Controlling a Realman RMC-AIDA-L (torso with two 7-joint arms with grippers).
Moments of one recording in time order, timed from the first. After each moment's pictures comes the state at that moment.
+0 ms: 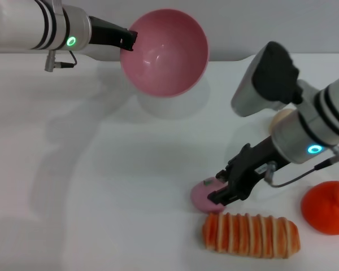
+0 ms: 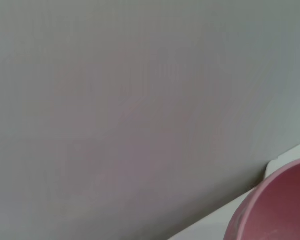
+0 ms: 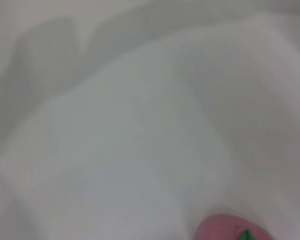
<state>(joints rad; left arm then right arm) -0.82 -2.04 1.26 0.83 2.31 0.75 -2.37 0.65 2.08 -1.54 -1.17 -2.34 -1.44 2.35</state>
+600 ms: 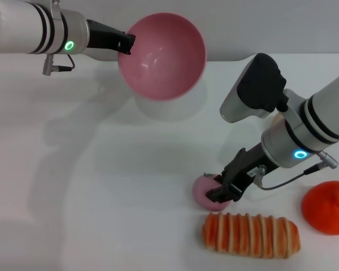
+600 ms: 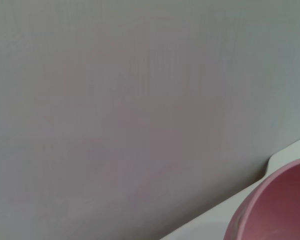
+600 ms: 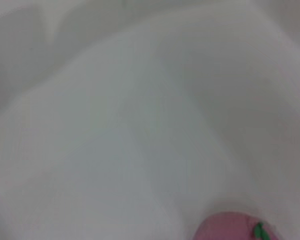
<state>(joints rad) -0.81 -2.05 1.26 0.84 2.31 0.75 -2.36 0.68 2.08 -1.60 -1.06 -2.34 -1.34 2.38</state>
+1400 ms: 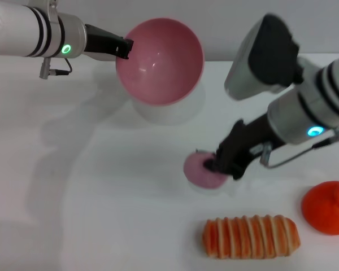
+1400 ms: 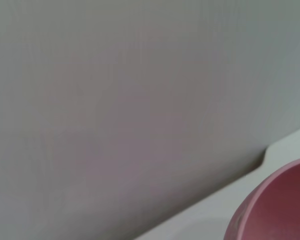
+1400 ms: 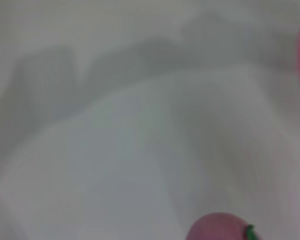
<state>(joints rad) -0.80 -2.04 1.26 0.84 2.31 0.78 -2.36 0.62 2.07 -1.58 -1.42 -2.36 -1.49 2.41</state>
